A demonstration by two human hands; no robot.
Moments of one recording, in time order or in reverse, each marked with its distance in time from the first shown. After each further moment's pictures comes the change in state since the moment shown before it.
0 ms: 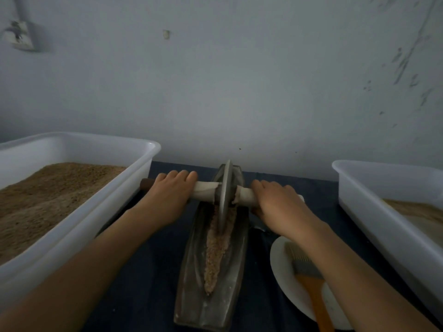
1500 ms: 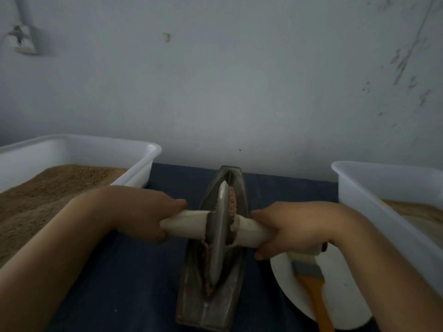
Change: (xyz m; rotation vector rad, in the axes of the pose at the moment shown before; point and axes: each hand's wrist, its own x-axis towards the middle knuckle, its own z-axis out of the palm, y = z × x) left_hand -0.035 -0.004 -0.076 -0.204 -0.738 0.159; right_hand -0.022 -0.009 -0.065 0.299 -0.681 -0.157
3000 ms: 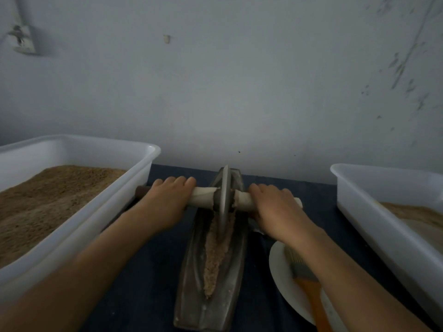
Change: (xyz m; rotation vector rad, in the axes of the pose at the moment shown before) left_hand 0.069 -0.014 0.031 0.198 0.668 -0.185; right_hand 0.052 0.024 0.034 -0.262 0.704 0.175
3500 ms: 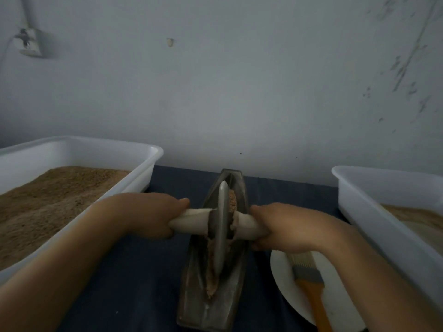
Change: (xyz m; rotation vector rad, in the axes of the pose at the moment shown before) left_hand -0.031 -0.001 -0.056 -0.146 -0.542 0.138; right_hand -0.018 -0.014 -0.055 0.201 -0.549 -0.101
